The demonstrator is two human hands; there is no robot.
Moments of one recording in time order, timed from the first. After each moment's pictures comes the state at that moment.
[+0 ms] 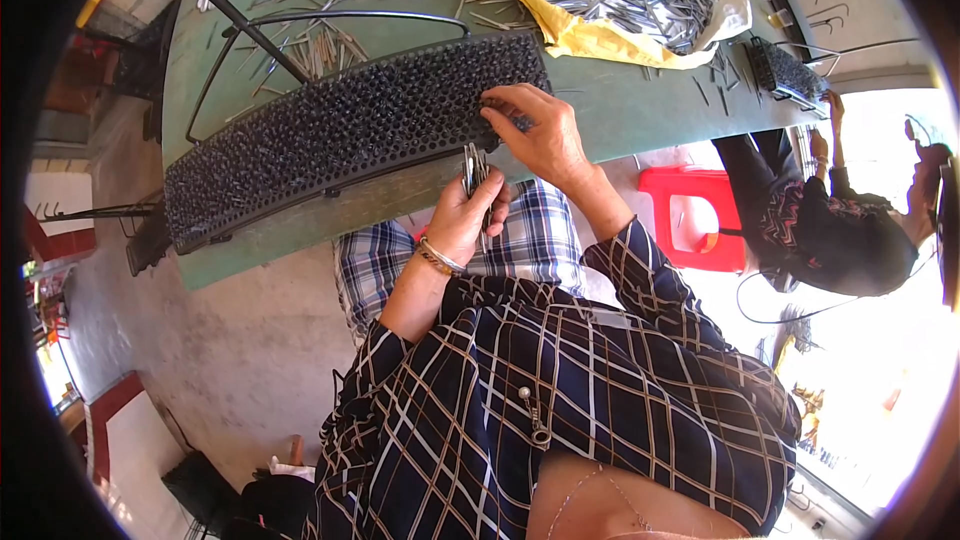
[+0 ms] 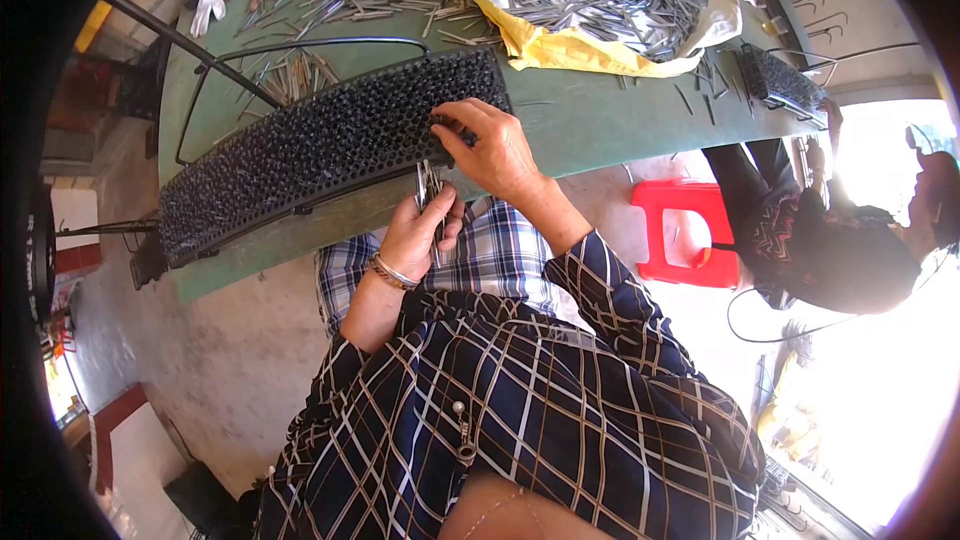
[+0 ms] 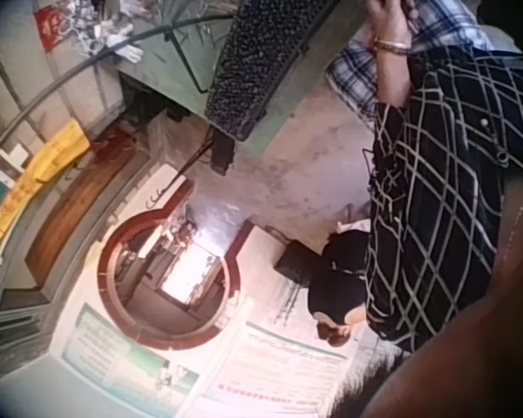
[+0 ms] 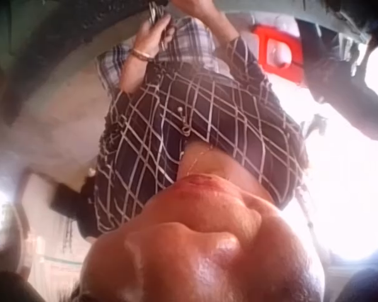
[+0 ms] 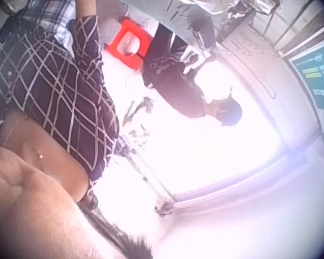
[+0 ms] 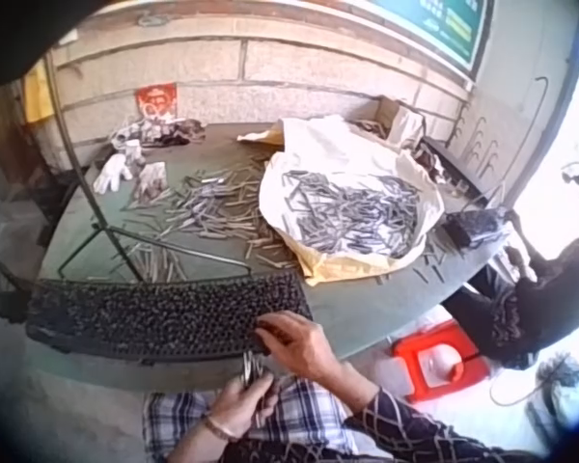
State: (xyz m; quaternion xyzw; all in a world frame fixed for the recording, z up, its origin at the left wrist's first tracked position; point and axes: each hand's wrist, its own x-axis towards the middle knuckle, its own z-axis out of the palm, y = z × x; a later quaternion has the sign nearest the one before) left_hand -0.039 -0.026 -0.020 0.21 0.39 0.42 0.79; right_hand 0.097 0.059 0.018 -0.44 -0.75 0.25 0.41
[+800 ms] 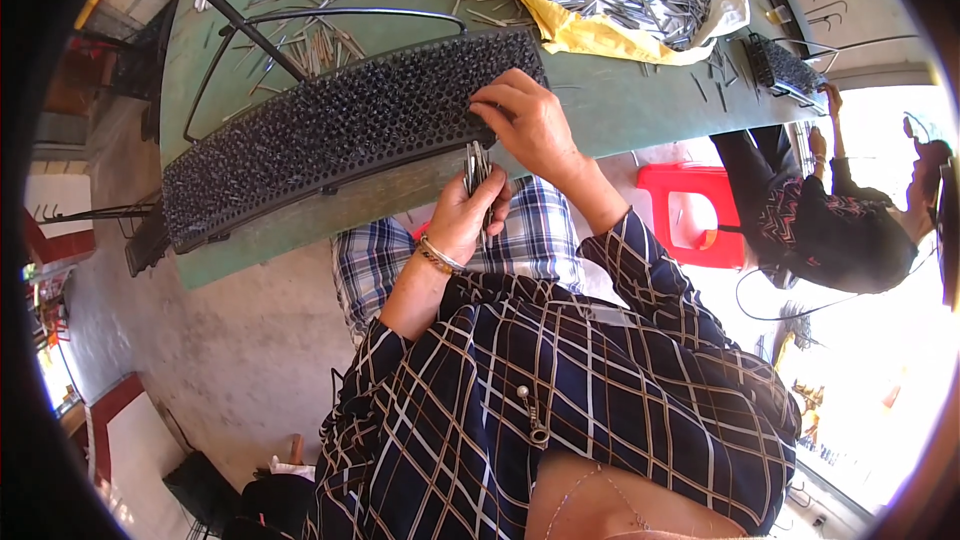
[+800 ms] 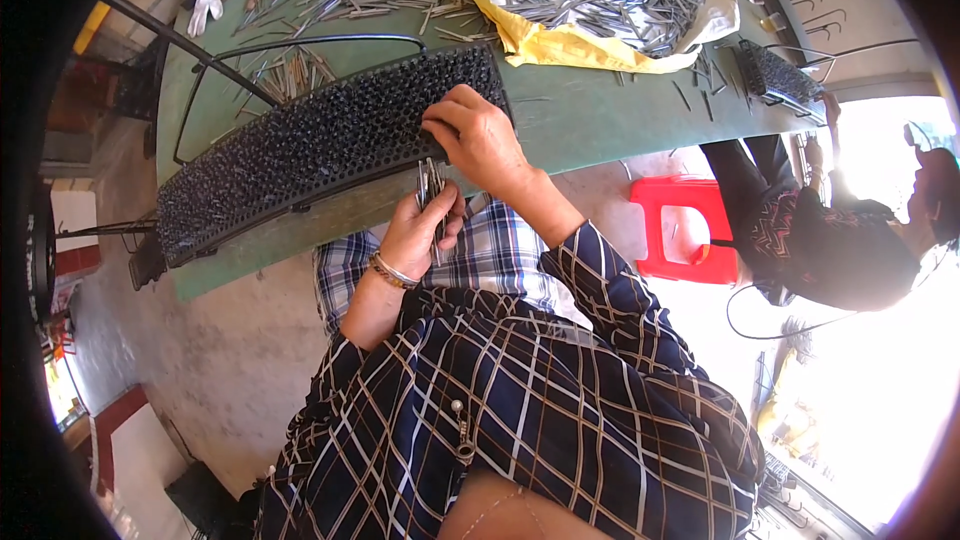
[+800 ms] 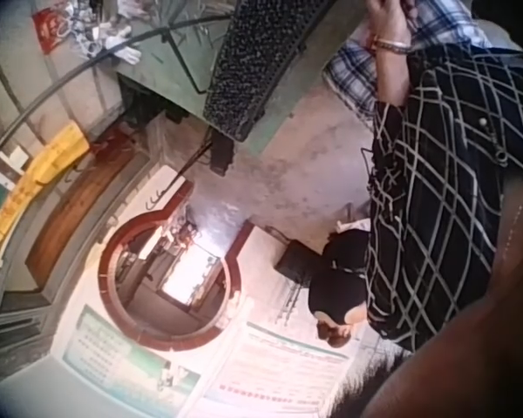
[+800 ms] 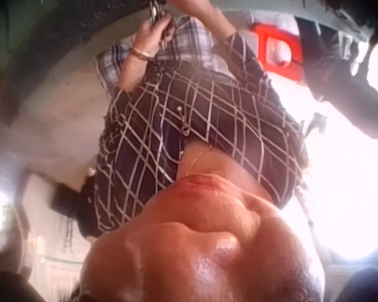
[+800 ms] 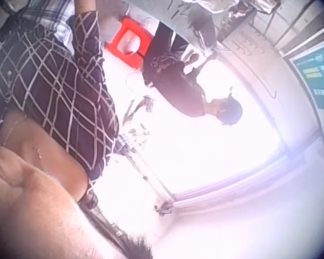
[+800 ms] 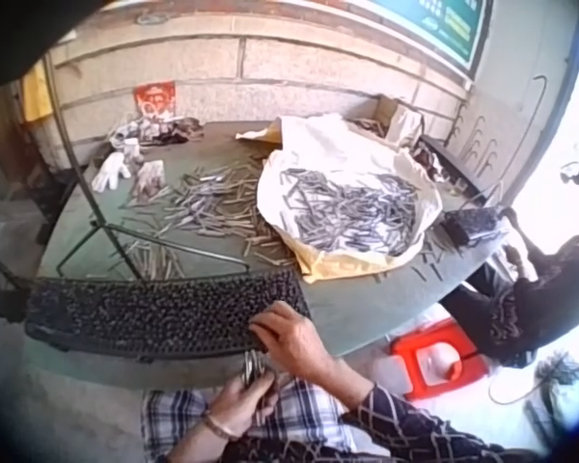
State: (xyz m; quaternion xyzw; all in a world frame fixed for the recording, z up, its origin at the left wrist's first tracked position) left_hand -0.035 -0.025 -0.010 0.23 0.38 0.40 0.80; right_hand 0.097 0.064 0.024 -0.43 -0.80 0.17 0.38
